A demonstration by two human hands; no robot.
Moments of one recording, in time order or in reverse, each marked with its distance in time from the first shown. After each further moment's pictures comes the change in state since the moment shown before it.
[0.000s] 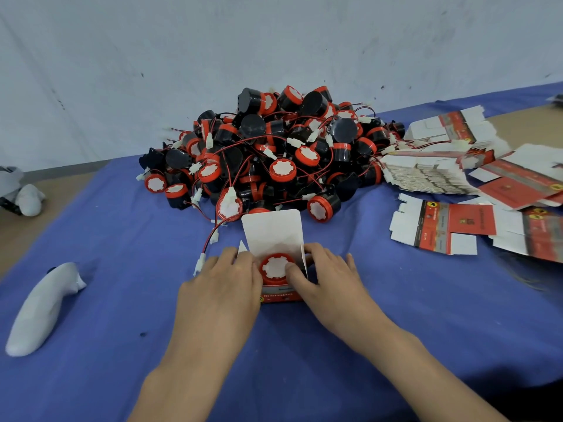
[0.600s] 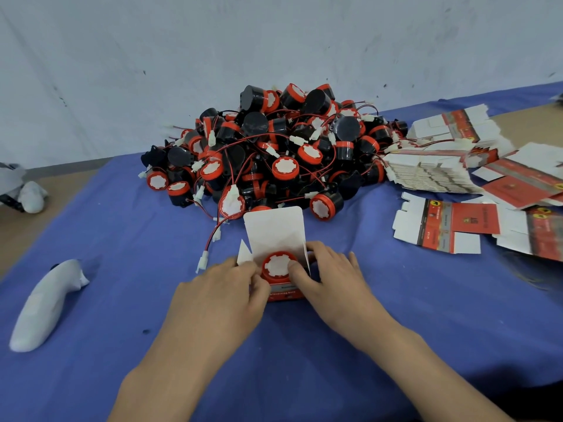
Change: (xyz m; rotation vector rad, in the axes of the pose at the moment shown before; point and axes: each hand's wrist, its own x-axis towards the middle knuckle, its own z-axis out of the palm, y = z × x) left_hand -0.006 -0.007 -0.013 -0.067 -0.162 0.034; right_hand -0.001 -0.002 -0.001 -0.014 -0.016 -0.004
